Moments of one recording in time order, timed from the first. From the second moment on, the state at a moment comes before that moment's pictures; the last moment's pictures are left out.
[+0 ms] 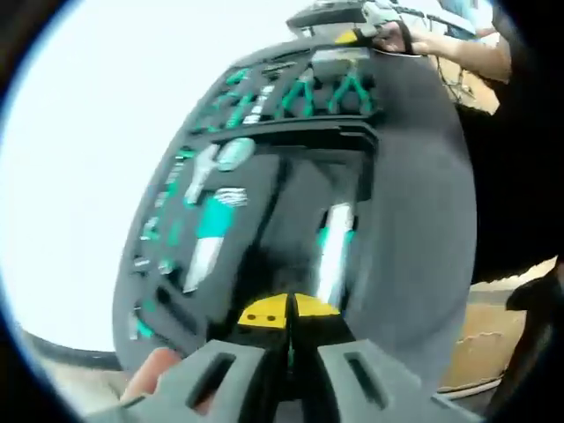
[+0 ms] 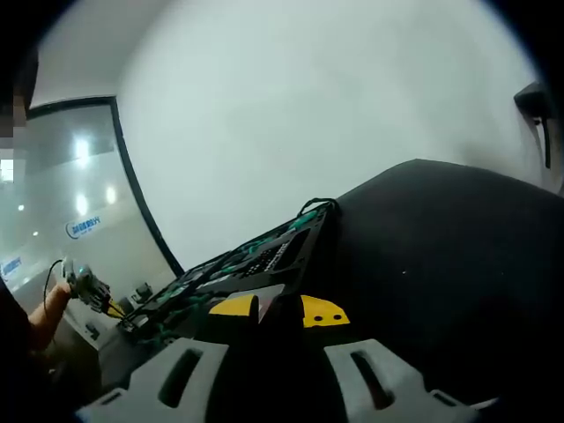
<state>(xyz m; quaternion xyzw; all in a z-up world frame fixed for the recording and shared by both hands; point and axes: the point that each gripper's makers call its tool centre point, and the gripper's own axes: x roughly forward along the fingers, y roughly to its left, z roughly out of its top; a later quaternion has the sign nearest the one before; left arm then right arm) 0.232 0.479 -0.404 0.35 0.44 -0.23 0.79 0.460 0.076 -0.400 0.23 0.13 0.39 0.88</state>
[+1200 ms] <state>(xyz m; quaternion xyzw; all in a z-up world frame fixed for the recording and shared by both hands) 0.230 0.623 -0.312 0.10 0.17 0.19 0.96 0.461 0.074 -0.391 0.25 0.12 0.38 0.88</state>
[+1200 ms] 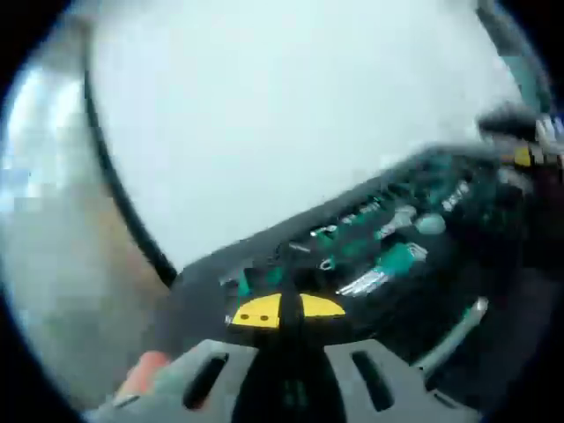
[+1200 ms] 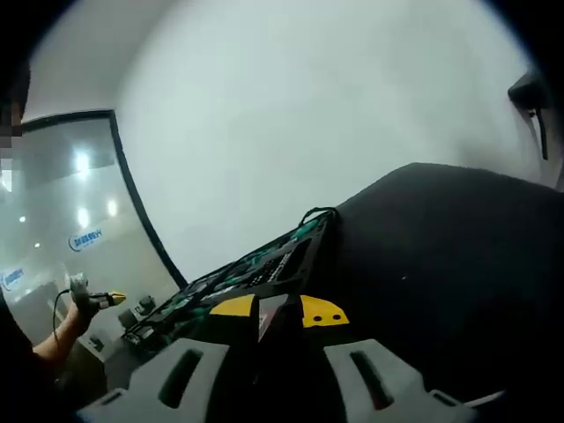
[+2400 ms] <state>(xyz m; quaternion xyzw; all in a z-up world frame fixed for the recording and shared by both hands) 0.280 0.705 -0.438 -0.05 0.27 0.29 0.92 0.462 0.073 -0.392 0.26 0.12 0.38 0.88</state>
